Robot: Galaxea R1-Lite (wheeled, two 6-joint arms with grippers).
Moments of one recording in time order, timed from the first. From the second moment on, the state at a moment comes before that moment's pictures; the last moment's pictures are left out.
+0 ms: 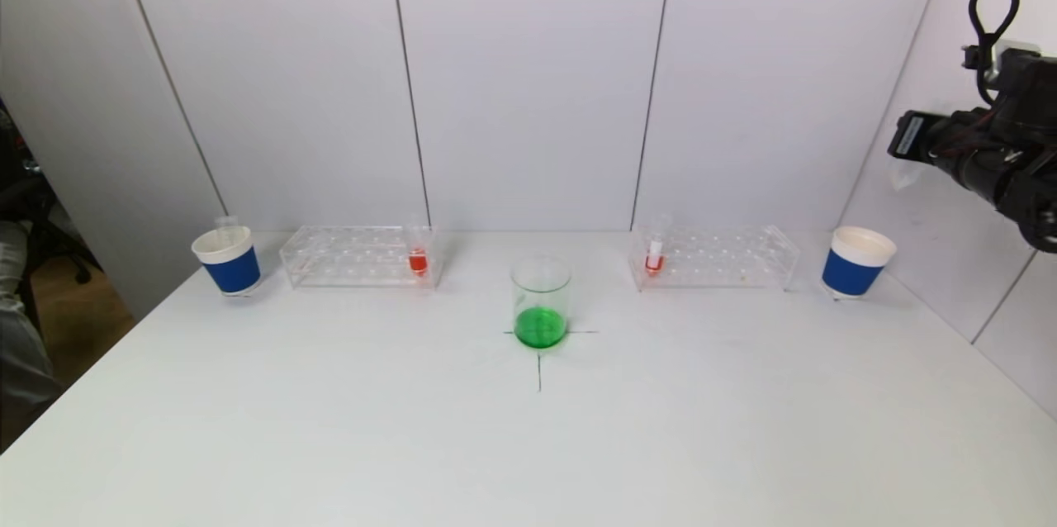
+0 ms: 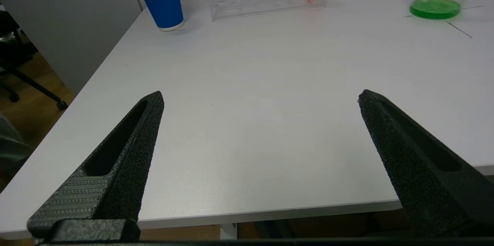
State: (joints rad) left arm -0.01 0.00 0.00 0.01 -0.01 0.10; right arm -0.18 1.97 -1.24 -0.68 -0.16 0.08
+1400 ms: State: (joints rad) left arm -0.01 0.00 0.00 0.01 -0.01 0.10; right arm -0.23 2.24 -1.27 -0.74 -0.16 0.07
